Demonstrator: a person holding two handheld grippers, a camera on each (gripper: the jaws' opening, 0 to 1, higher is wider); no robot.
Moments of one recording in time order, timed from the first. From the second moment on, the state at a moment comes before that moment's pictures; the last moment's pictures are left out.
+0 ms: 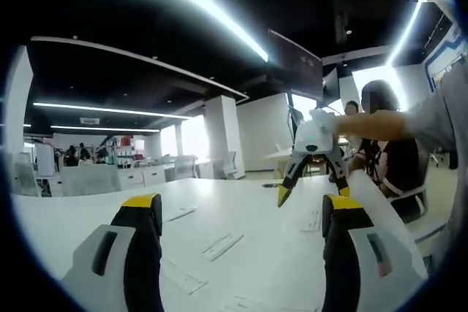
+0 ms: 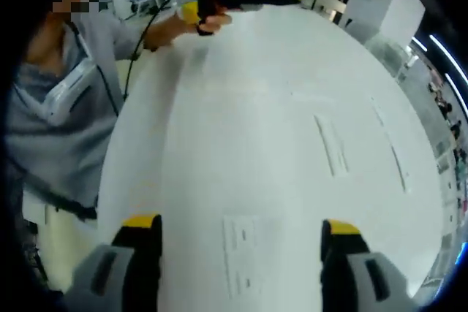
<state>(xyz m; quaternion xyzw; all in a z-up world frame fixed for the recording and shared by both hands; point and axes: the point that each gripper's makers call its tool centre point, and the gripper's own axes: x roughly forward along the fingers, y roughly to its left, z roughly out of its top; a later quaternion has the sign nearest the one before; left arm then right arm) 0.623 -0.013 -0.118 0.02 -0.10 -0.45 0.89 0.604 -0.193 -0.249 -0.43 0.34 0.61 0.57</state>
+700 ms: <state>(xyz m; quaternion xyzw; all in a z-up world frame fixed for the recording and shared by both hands) 0.621 -0.016 -0.119 0.01 -0.09 -0.46 0.88 0.607 -0.225 -0.271 -0.47 0.41 0.58 0.52</state>
